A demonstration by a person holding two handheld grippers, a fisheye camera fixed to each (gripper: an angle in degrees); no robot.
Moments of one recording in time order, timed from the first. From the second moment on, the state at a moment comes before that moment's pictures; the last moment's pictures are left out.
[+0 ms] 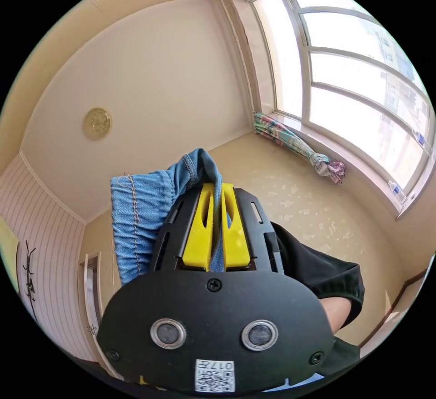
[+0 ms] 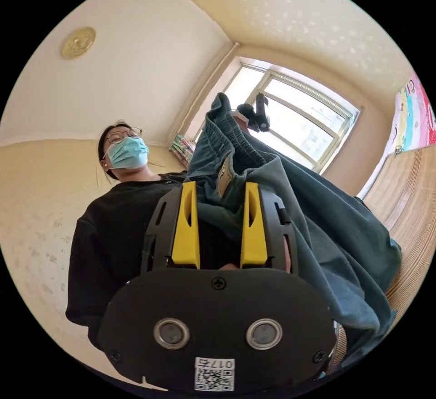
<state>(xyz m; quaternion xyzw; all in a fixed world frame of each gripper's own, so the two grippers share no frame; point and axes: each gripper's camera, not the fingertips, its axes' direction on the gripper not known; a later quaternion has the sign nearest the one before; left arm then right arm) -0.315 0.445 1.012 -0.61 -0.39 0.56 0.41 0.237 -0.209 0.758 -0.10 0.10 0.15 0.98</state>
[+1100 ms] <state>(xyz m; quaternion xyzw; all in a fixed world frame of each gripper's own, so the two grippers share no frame) -0.403 0.348 0.926 -0.22 -0.91 0.35 -0.04 -0.104 -0.249 1.034 -0.12 0.61 -0.25 0.74</state>
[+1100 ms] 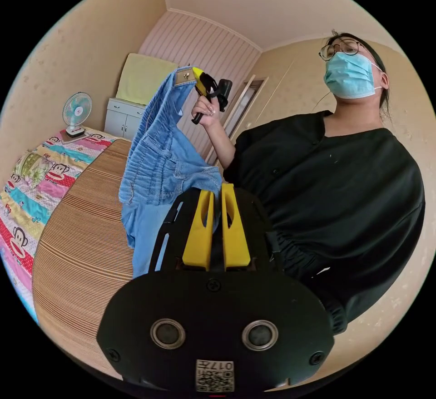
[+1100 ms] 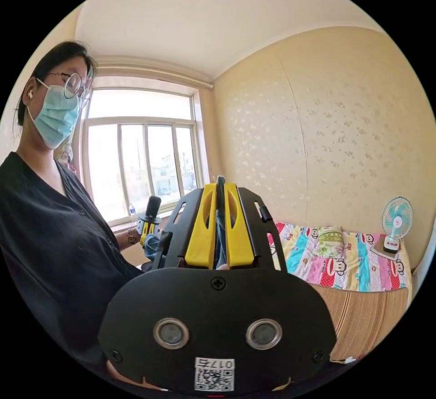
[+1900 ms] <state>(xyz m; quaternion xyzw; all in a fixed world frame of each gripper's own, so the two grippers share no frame) -0.403 0.448 1.014 -0.12 -0.77 0.63 0.05 -0.161 -0.292 1.219 -0.16 0.52 -0.35 0.76</state>
